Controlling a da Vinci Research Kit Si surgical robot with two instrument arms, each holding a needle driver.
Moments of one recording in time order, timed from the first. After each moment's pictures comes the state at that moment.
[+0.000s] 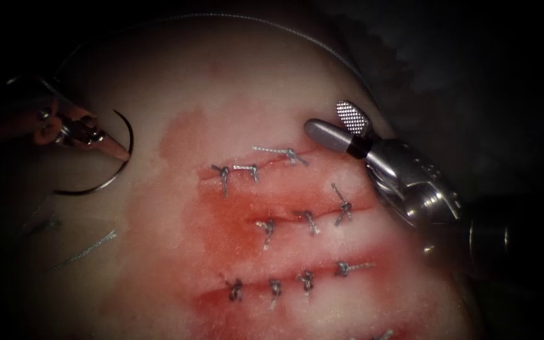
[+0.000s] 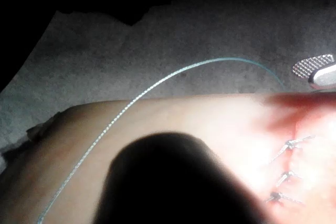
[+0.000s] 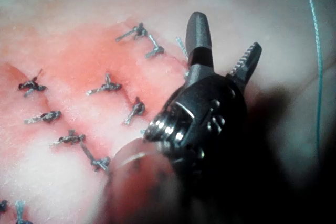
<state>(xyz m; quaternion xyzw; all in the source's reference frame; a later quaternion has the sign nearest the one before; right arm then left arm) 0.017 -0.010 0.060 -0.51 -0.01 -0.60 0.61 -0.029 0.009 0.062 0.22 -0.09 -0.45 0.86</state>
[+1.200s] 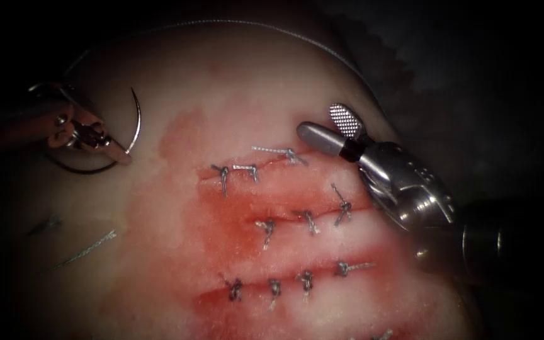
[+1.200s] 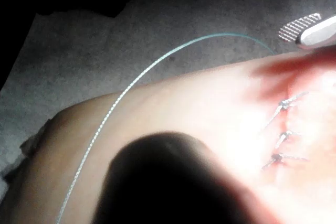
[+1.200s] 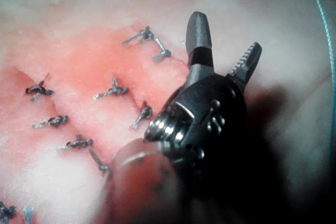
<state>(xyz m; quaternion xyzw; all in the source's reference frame) 0.017 -0.011 0.059 -0.52 0.00 -0.60 0.61 -0.030 0.009 0.064 0.20 -0.14 -0.27 0.93</state>
